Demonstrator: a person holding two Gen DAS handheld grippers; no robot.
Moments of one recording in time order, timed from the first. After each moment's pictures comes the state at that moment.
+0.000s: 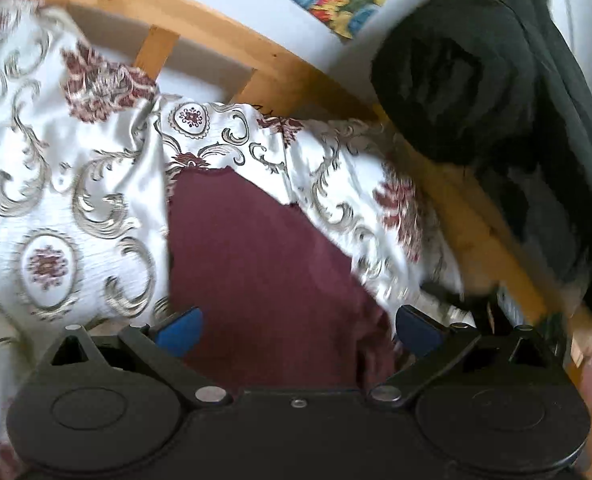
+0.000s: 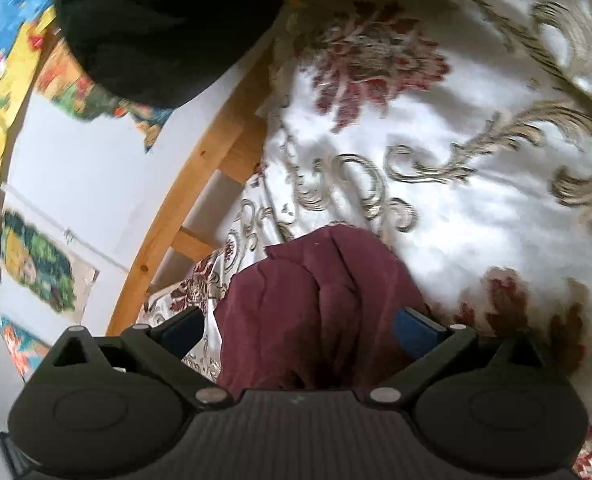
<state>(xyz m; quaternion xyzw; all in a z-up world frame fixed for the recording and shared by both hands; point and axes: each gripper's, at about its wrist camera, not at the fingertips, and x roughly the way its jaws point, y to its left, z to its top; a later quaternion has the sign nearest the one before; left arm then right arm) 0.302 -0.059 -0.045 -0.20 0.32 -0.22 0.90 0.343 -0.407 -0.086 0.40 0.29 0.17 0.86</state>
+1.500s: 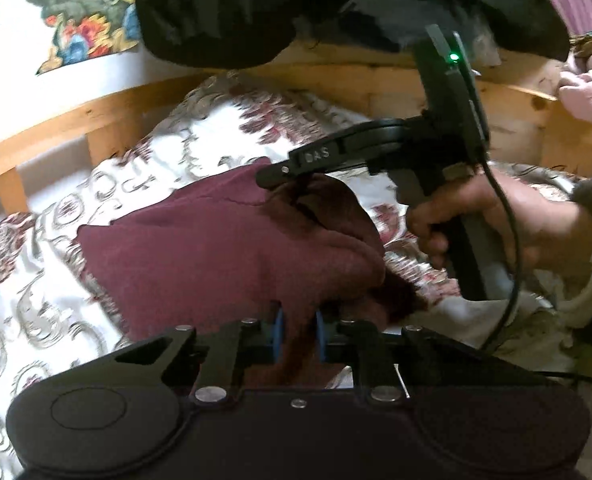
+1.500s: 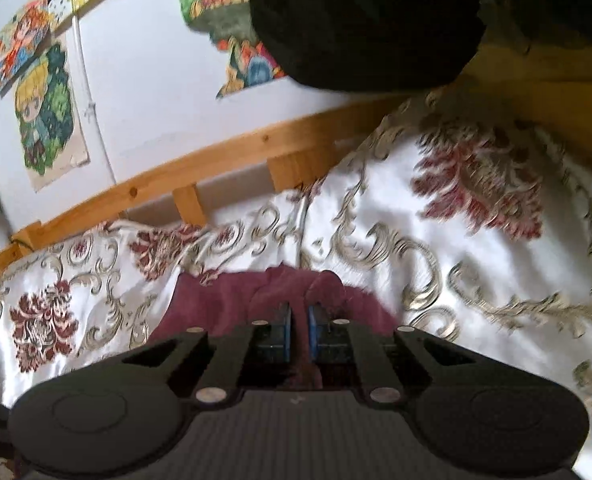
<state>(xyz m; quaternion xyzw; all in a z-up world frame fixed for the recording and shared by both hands) 0.247 -0.152 -0.059 0.13 0.25 -0.34 0.90 0.335 -0.352 -0.046 0.12 0.21 0.14 0.96</state>
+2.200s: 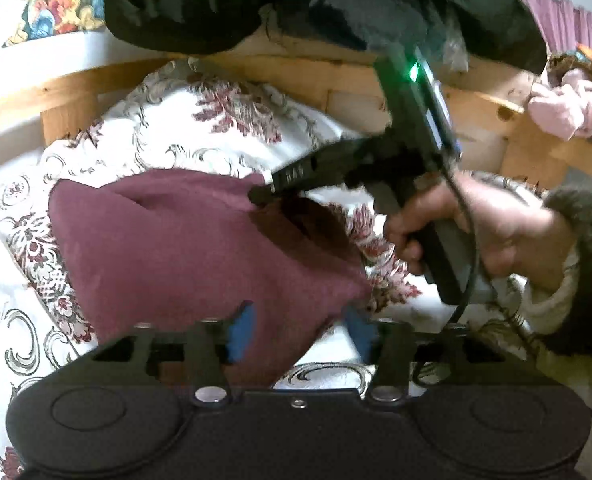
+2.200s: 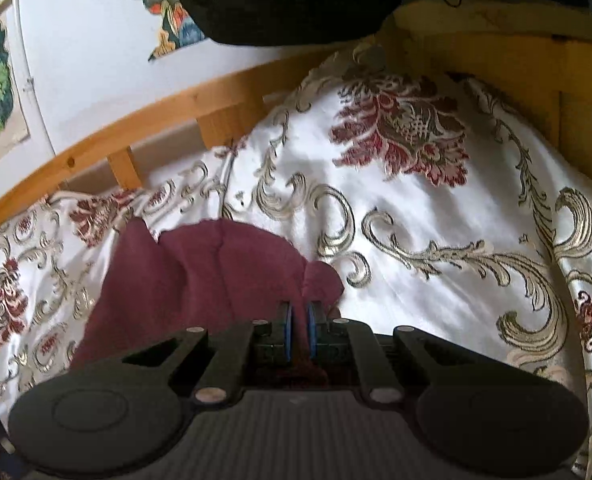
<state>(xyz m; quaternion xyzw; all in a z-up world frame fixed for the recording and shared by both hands) 0.245 -0.165 -0.069 0.08 0.26 -0.39 0.88 0.335 -0.374 -0.069 0.11 0.30 0.07 0.95</state>
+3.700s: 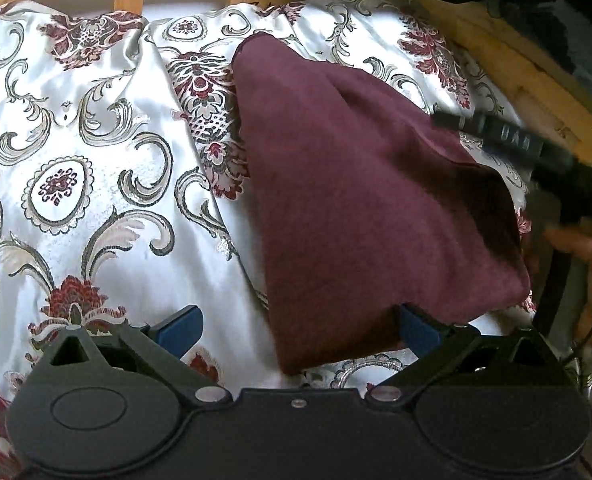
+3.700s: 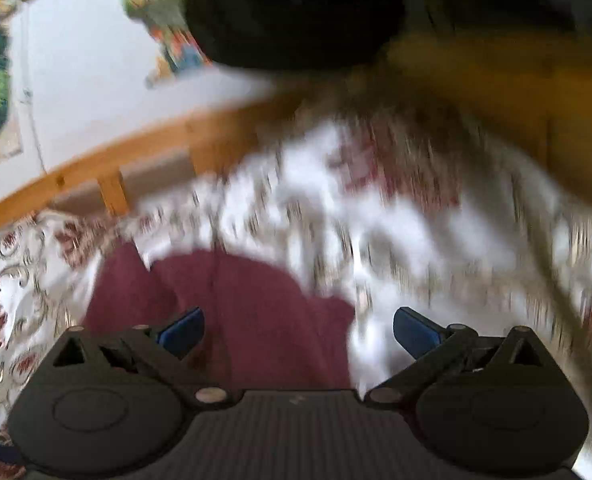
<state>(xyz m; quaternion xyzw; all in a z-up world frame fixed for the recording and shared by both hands) 0.288 -0.102 -0.104 -0.05 0.43 -0.19 0.88 0.330 -0.350 -0.069 0.07 0.18 0.04 0.98</state>
